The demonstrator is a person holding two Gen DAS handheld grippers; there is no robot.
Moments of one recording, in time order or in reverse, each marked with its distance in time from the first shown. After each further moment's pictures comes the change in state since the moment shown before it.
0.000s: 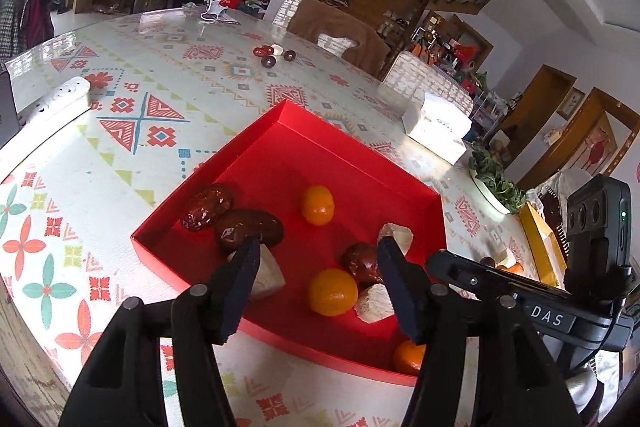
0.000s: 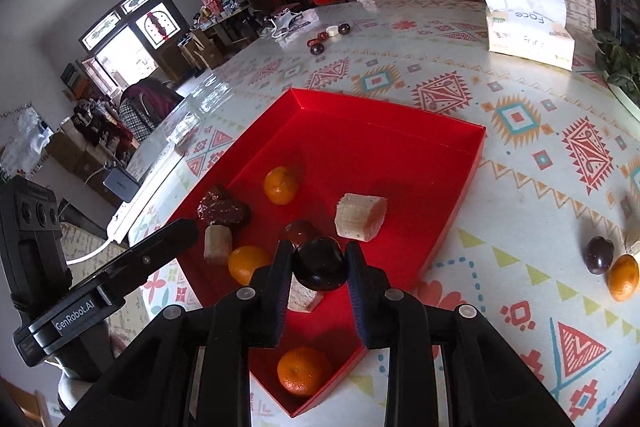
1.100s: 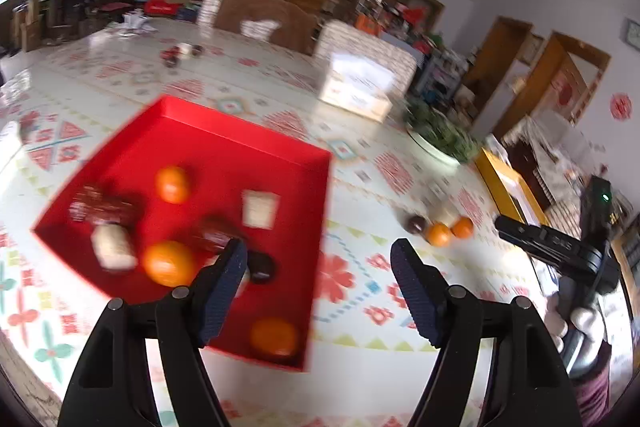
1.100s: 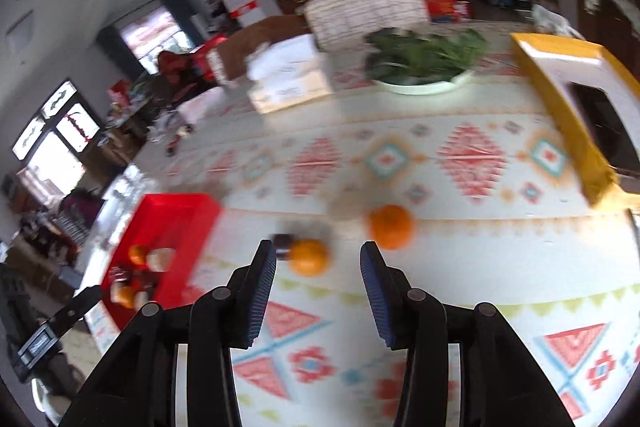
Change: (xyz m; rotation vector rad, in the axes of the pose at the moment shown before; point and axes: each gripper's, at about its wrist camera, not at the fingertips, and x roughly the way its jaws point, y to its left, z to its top) left arm 0.012 -0.120 -0.029 0.198 0.080 -0.094; right arm -0.161 -0.186 -0.047 0.312 -0.222 -0.258
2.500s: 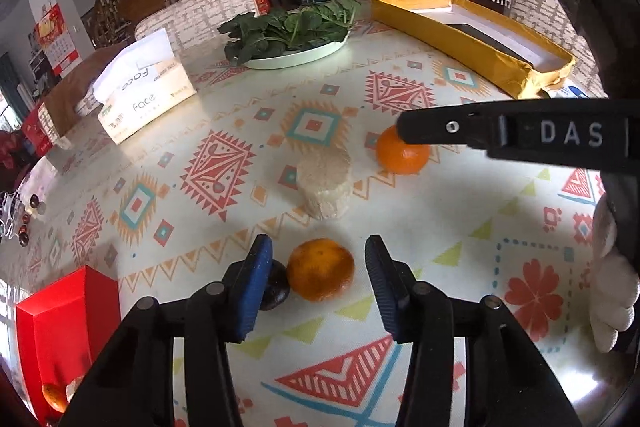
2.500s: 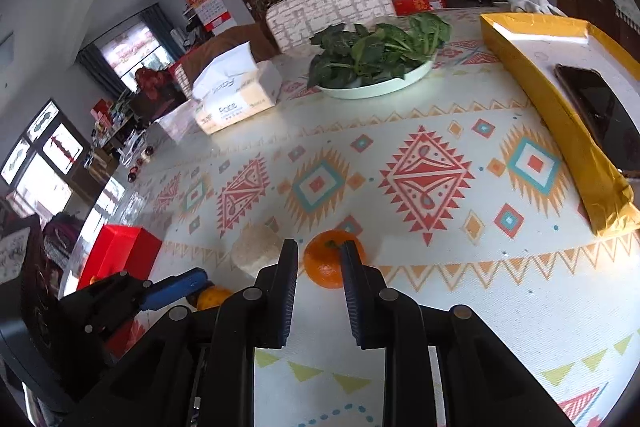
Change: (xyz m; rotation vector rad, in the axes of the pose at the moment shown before) left arm 0.182 -0.185 -0.010 0.721 0.213 -0.002; right arm 0.039 -0.061 0.019 0.076 -0.033 -0.031
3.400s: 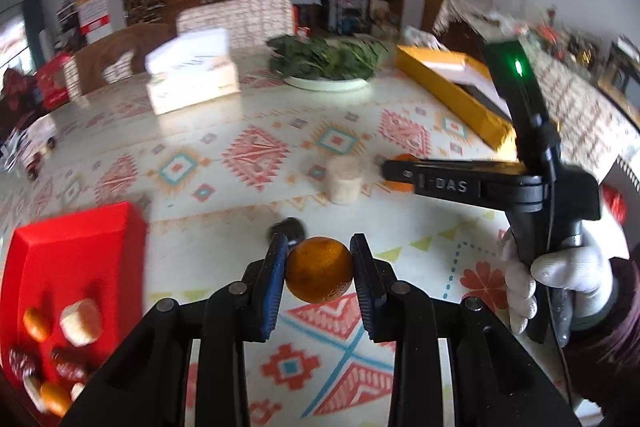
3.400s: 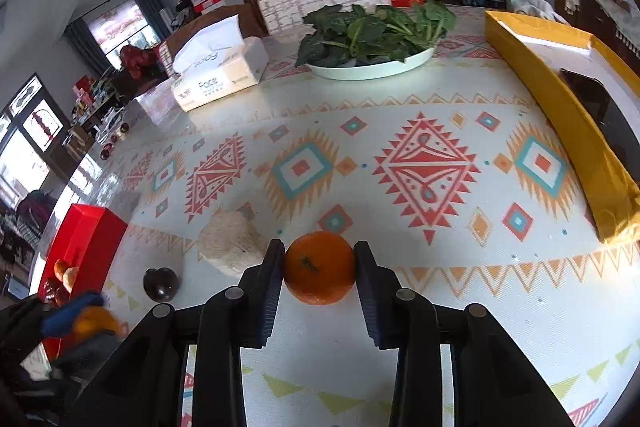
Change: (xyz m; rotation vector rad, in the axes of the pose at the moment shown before) left arm -0.071 0.028 -0.033 -0.224 -0.114 -0.039; right arm 0.027 0.006 -0.007 -0.069 0.032 -0.103
